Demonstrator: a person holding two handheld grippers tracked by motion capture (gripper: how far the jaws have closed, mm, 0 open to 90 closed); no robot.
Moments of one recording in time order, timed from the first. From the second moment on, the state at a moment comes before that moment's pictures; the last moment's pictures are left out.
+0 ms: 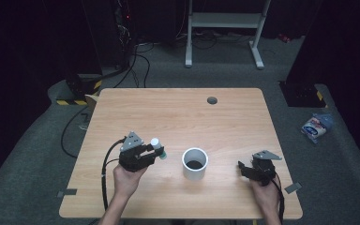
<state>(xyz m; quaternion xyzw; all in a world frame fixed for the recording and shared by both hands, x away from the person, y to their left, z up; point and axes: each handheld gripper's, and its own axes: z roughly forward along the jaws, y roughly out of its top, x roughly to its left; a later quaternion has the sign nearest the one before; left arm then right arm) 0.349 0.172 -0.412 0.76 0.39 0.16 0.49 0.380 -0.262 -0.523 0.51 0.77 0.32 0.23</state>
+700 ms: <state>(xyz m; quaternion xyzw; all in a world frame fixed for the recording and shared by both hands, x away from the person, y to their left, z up) 0.356 0.134 -0.390 0.78 0.34 0.15 0.50 0.380 -0.262 -0.523 0.51 0.77 0.32 0.23</state>
